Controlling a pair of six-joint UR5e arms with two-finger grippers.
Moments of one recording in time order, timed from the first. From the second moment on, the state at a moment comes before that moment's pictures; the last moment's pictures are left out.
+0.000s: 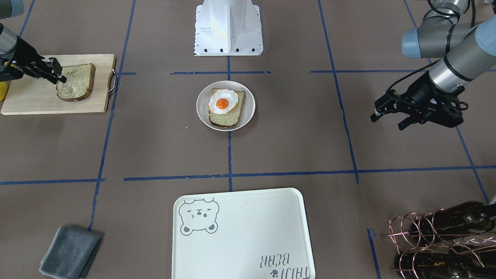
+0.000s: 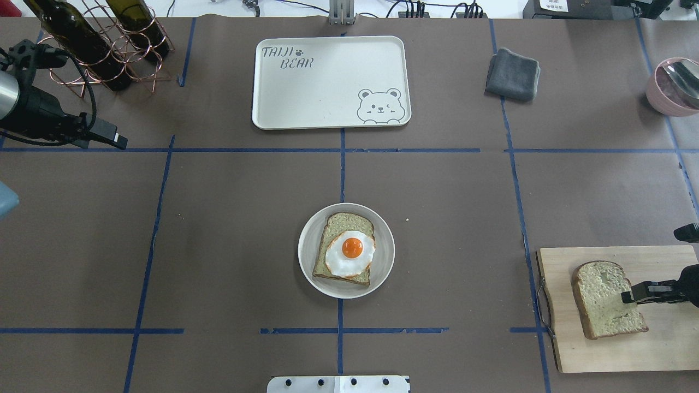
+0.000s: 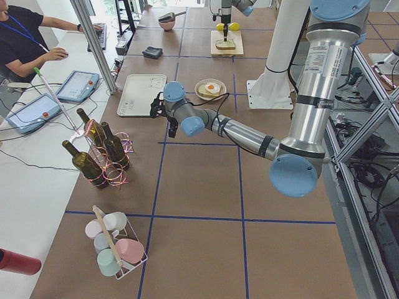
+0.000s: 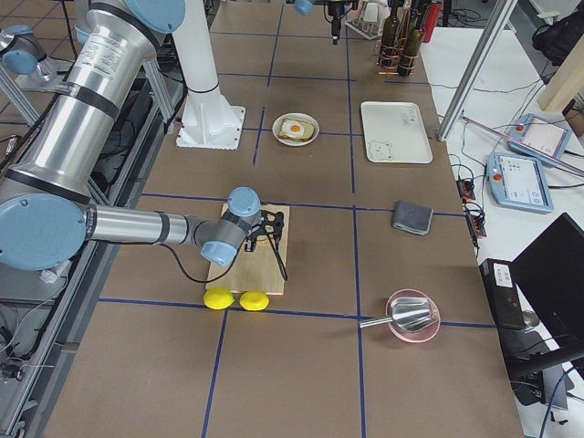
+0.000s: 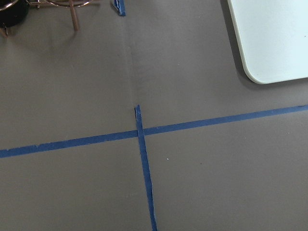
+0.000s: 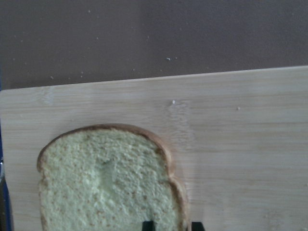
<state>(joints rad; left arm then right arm) -1.05 -1.73 -1.76 -2.09 -2.35 -0.80 0.69 -2.03 1.79 -0.46 2.16 1.20</state>
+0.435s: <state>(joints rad) -1.05 -1.73 -1.75 -2.09 -2.35 -0.80 0.69 -2.03 1.79 -0.46 2.16 1.20</state>
